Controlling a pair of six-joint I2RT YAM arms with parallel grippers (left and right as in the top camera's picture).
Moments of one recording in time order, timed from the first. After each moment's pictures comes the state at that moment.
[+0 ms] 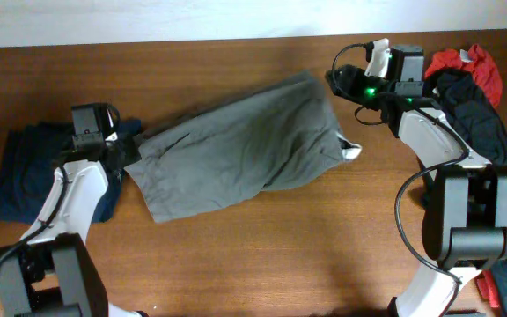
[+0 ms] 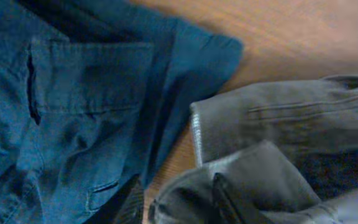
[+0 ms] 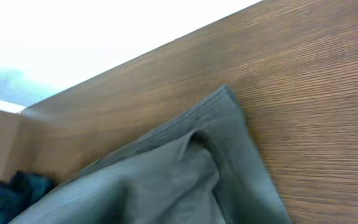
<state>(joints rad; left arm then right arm) 0.13 1.68 1.07 -0.41 -0.08 -0.23 -0.03 1.97 1.37 -0.05 -0.54 0.42</state>
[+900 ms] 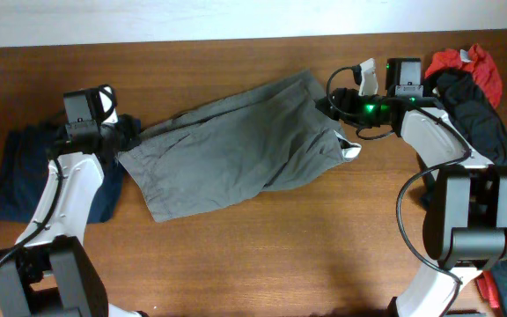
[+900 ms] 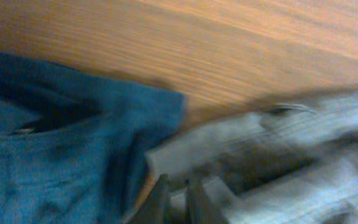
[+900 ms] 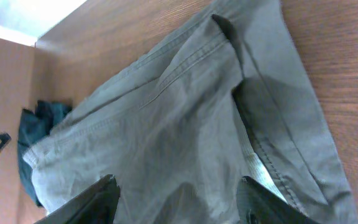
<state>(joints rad) 0.13 1.67 1.16 -0.40 0.08 -0.12 -0.04 1.97 1.37 -0.37 -0.73 0.25</state>
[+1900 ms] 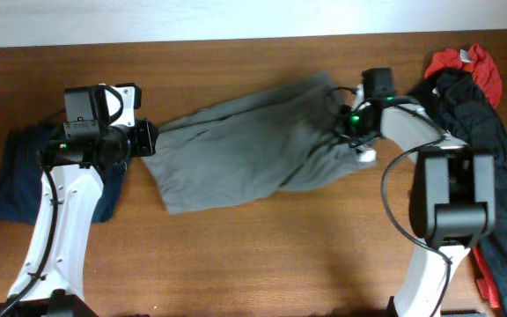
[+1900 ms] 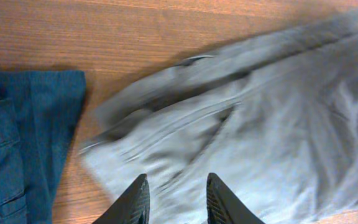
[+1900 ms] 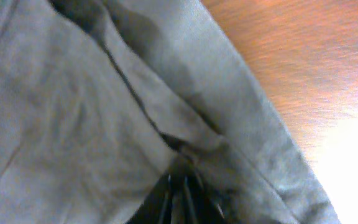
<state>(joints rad) 0.06 1.50 1.22 -0.66 0.27 -0.02 -0.01 2.11 1.43 -0.57 -0.23 0.39</state>
